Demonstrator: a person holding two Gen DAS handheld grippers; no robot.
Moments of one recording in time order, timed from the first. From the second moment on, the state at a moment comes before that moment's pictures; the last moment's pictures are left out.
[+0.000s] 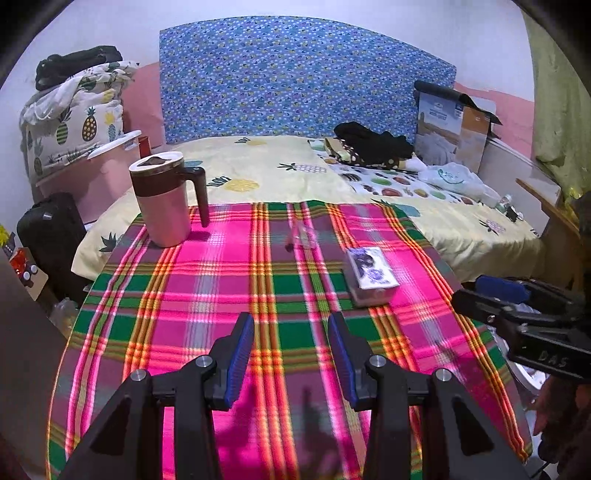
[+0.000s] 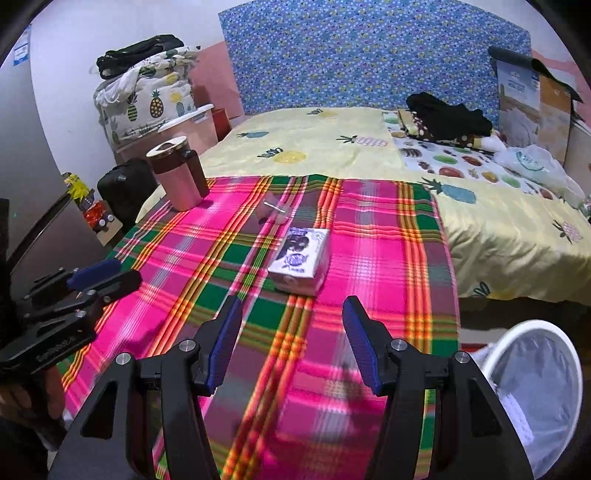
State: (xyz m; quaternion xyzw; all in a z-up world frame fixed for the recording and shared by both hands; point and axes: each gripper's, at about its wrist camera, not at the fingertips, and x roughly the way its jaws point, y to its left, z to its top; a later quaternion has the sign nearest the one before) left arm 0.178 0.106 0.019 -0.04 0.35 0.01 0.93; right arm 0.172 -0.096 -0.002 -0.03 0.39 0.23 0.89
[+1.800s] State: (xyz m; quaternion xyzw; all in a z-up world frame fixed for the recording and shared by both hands) left arm 0.369 0.086 -0.050 -0.02 0.40 -0.02 0.92; right arm 0.222 -0.121 -0.040 0.01 0.41 0.17 0.90
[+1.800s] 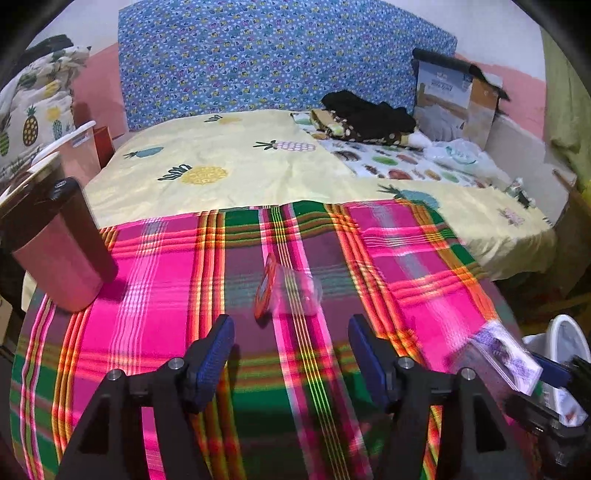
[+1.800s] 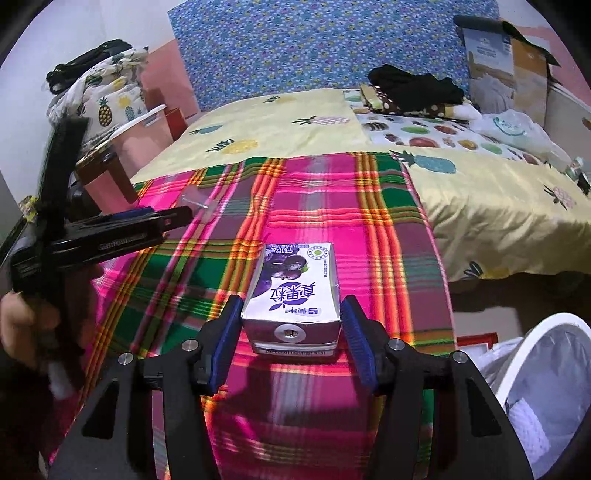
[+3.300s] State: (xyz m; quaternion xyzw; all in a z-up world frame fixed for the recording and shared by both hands) left arm 0.220 0.022 0.008 -0.02 0.37 -0.05 0.93; right arm 0.147 -0.165 -0.001 0.01 0.35 0.17 0.92
